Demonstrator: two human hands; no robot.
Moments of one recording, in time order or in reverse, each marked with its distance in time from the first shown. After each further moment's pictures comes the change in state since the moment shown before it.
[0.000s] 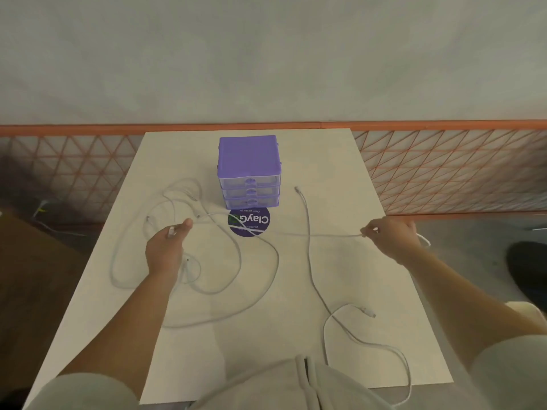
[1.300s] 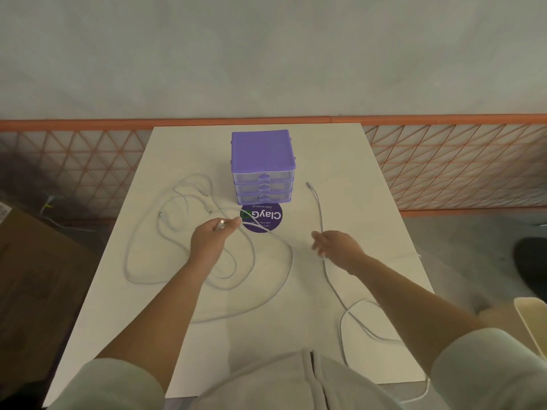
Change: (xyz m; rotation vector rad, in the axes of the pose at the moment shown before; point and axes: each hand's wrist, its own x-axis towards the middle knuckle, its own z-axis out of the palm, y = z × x) left_hand -0.016 0.015 0.027 0.048 -0.321 0.023; right_hand -0.032 -0.120 0.046 0.403 -0.317 0.005
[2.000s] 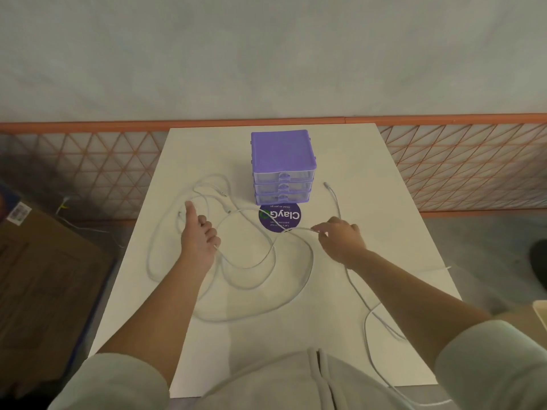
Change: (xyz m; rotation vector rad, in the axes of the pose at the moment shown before) left_hand 0.026 -0.005 -0.056 -0.842 0.061 -0.339; right_hand 0.004 -0.048 0.024 -0.340 0.151 -0.165
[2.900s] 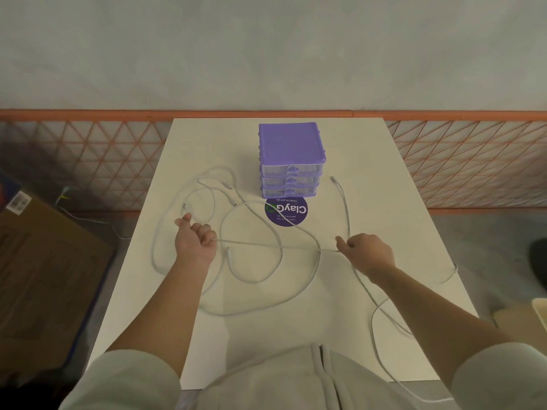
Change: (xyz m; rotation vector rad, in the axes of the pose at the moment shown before) left_hand 0.019 -0.002 -0.030 -0.412 0.093 -0.018; right_hand -0.029 0.027 0.011 -0.025 0.035 0.213
